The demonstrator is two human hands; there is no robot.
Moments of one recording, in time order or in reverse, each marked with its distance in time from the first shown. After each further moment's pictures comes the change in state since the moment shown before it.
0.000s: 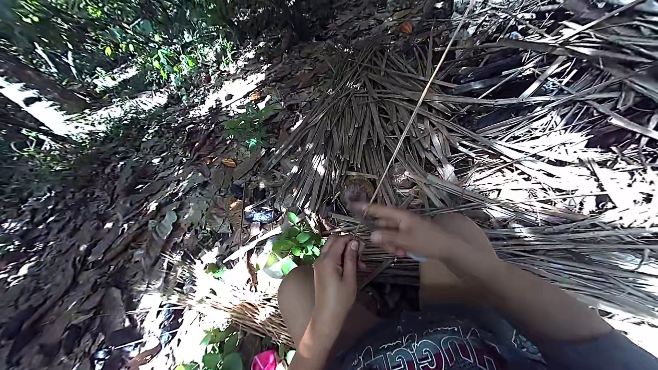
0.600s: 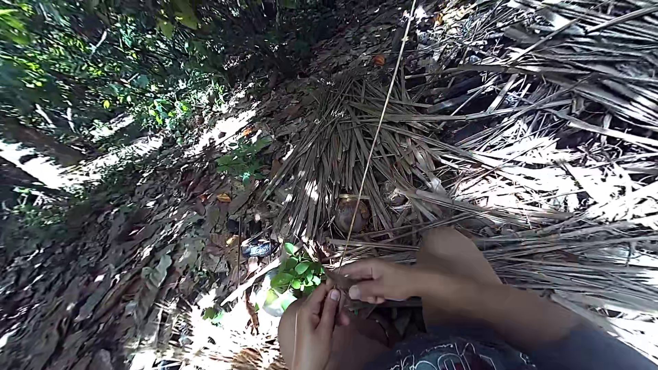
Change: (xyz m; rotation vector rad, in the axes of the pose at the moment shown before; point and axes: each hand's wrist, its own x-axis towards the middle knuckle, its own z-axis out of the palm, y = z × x) left_hand -0.023 -0.023 -0.033 -0.277 -0.176 -0.185; right_hand 0.006 0.029 0.022 0.100 -0.109 -0.017
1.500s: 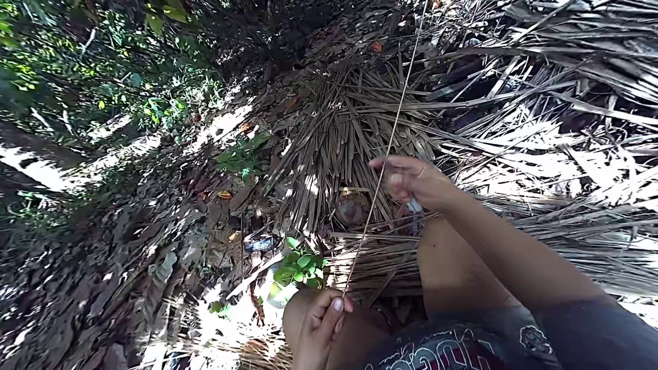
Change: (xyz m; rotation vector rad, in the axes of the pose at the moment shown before) left_hand -0.007 -0.007 -0.006 -0.395 -0.271 -0.057; right_hand -0.008 -0.059 -0.097 -0.075 0.329 -0.451
